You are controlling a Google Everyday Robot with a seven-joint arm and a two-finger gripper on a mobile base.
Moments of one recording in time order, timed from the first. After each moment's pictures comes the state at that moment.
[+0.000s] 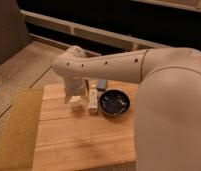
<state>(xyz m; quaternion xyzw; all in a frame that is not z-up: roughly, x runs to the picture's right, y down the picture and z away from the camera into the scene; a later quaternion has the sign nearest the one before) -0.110 0.036 0.728 -0.24 0.18 0.64 0.71</state>
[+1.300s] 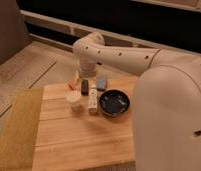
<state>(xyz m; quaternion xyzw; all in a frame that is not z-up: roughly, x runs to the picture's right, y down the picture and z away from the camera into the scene) -0.062 -0.048 0.782 -0.21 0.12 0.62 0.75</state>
